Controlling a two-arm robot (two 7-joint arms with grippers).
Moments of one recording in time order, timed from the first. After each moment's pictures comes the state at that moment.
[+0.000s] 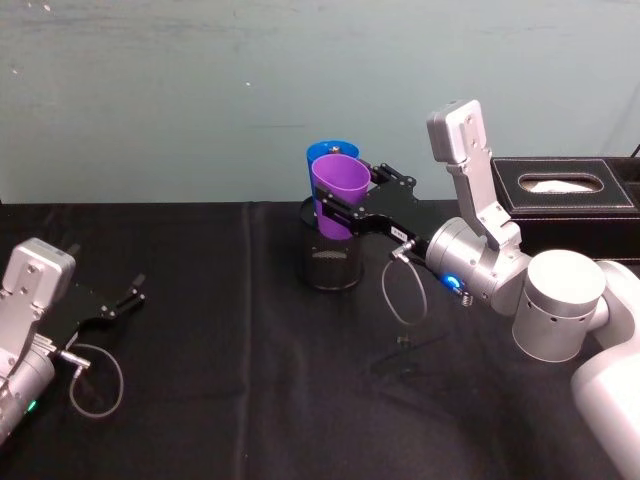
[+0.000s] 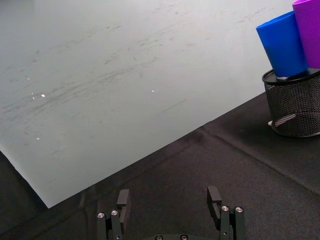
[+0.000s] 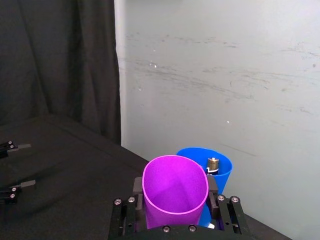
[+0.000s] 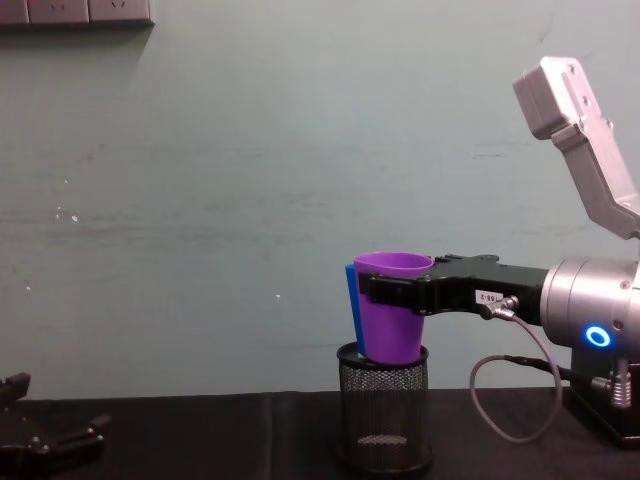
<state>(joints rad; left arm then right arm) -0.20 0.60 0.45 -1.41 -0.25 -0.12 0.03 0.50 0.24 -0.39 -1.27 0.27 0.07 0.39</state>
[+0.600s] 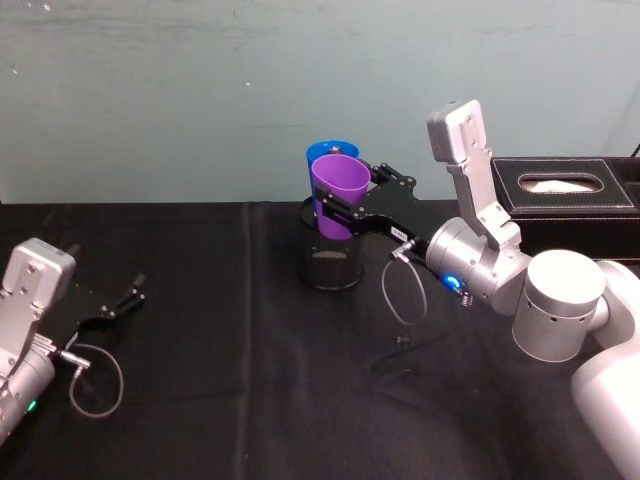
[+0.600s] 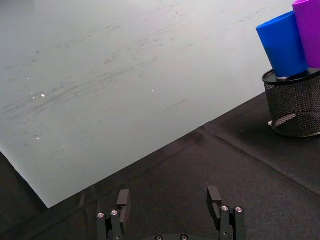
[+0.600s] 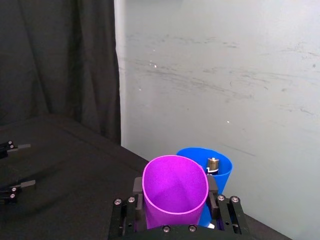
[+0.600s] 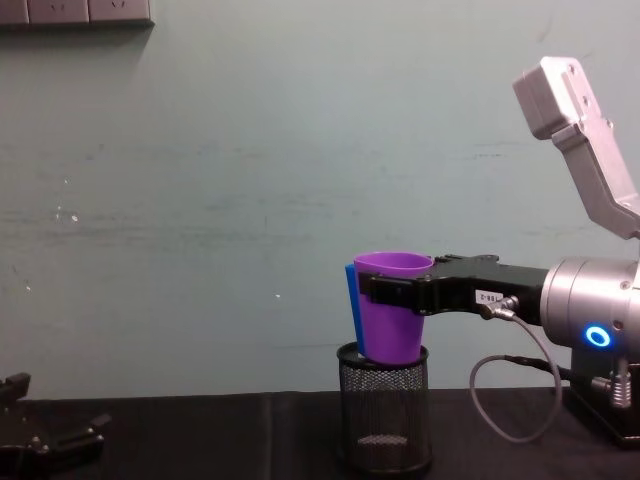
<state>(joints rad) -0.20 0.60 0.45 -1.41 -0.25 -0.12 0.03 0.50 0.24 -0.39 -1.27 0.27 0.07 0.39</state>
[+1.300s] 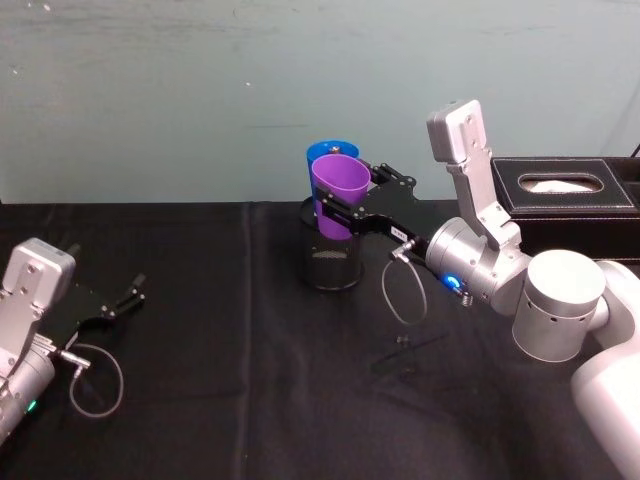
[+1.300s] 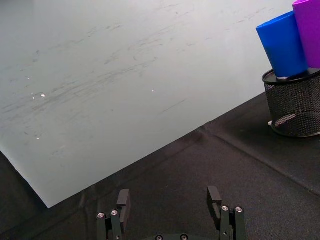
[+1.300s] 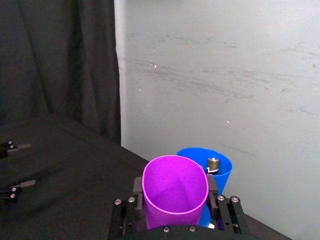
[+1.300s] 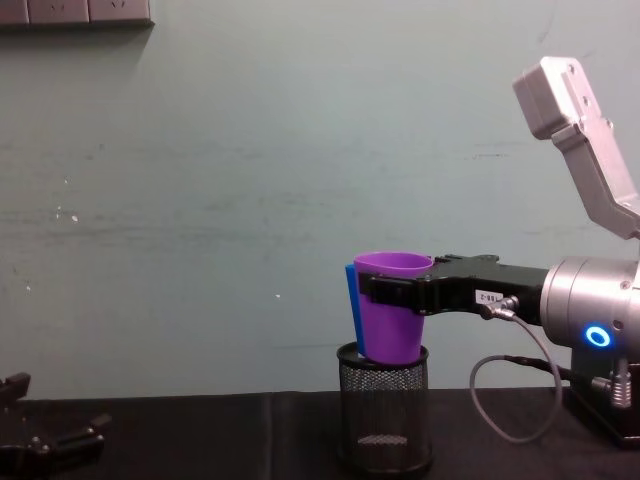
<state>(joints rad) -0.20 0.60 0.45 -1.41 -0.25 -0.12 0.03 0.50 0.24 -0.39 -1.27 0.27 0.07 0.39</state>
